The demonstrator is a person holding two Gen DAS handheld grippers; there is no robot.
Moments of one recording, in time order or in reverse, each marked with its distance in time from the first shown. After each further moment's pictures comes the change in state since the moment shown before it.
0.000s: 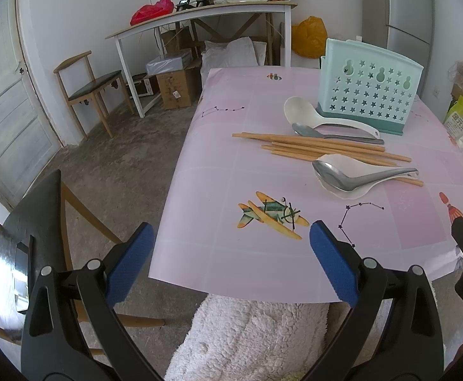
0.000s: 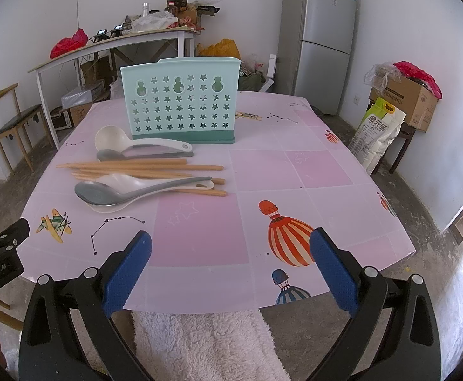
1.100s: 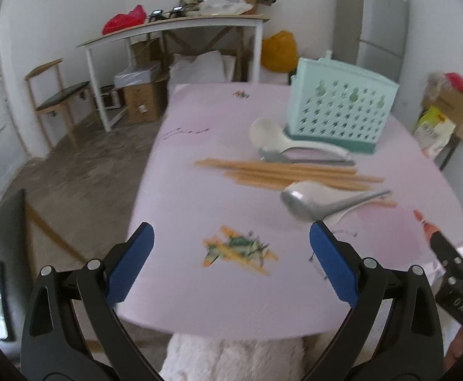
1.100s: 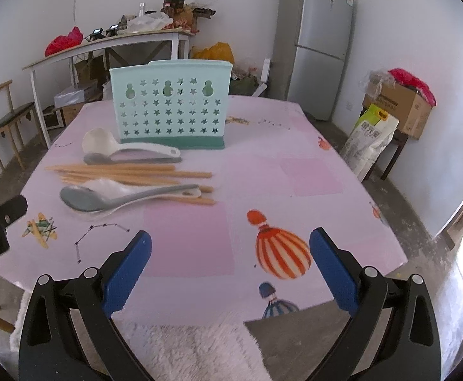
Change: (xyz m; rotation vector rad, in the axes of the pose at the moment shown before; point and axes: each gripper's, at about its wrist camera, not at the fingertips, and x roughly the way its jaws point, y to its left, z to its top) left arm 0.019 -0.003 0.015 0.010 -0.072 -0.197; right arm 0.010 -0.004 0.004 -0.027 -0.028 -0.052
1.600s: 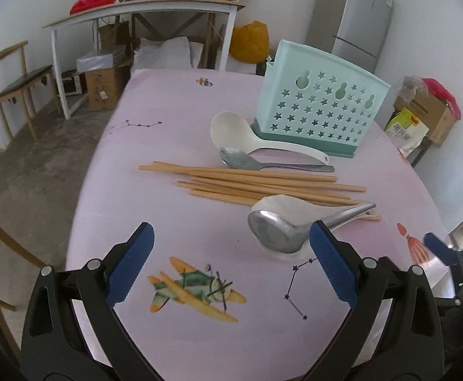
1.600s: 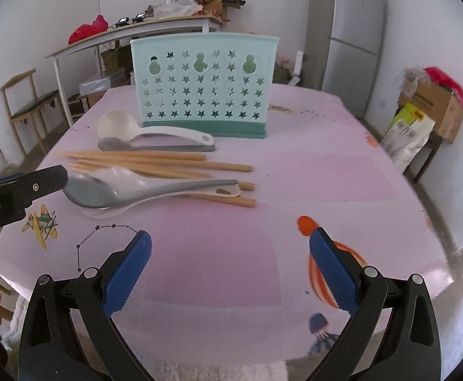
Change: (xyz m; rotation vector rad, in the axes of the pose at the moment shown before) left arm 0.060 -0.009 0.022 -0.022 0.069 -0.176; right arm 0.054 0.018 0.001 -0.035 0.051 0.164
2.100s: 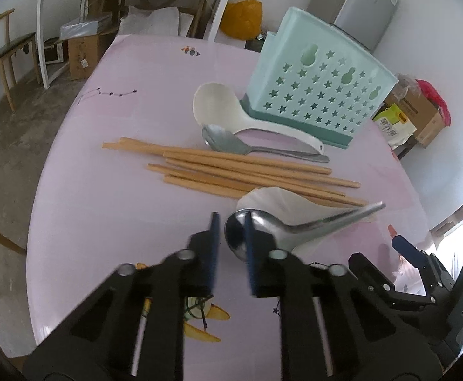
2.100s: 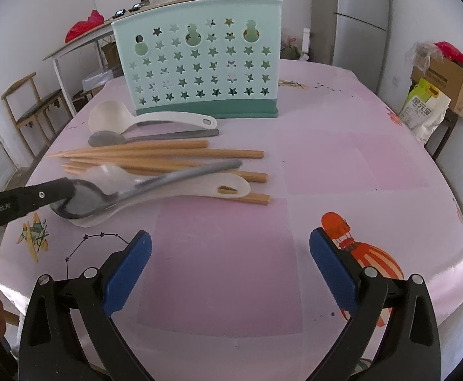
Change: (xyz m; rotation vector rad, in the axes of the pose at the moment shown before) left arm 0.032 0.006 0.006 -0.069 0.114 -0.116; right arm 0.033 -0.004 0.005 0.051 0.086 0.057
